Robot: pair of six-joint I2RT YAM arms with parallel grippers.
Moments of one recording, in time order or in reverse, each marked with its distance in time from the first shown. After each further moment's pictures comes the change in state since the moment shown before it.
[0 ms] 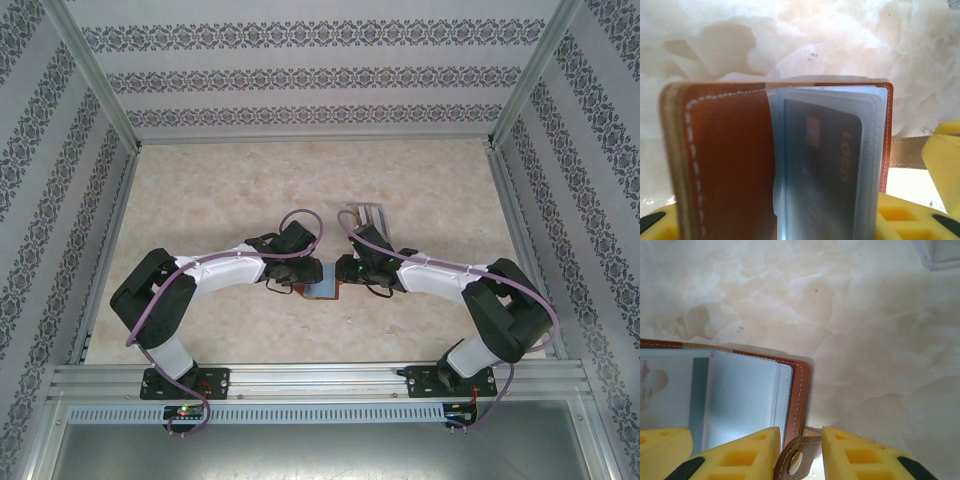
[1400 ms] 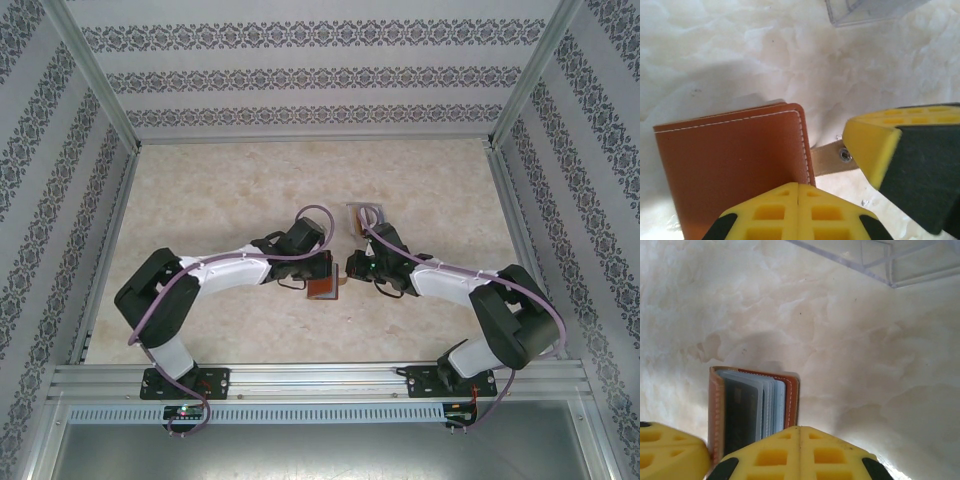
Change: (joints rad) left arm -0.038 0.042 0.026 0.186 0.082 0.038; right arm -0.101 -0.047 -0.111 0.164 -0.117 0.061
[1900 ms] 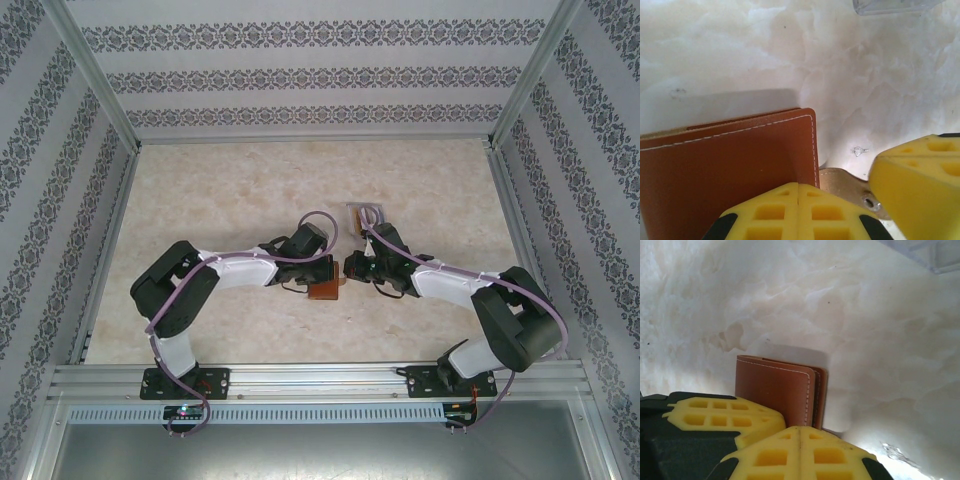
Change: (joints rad) left arm 0.009 0.087 -0.038 0.134 0.039 -0.043; right arm 0.013 0.011 0.009 0.026 -0.070 0.017
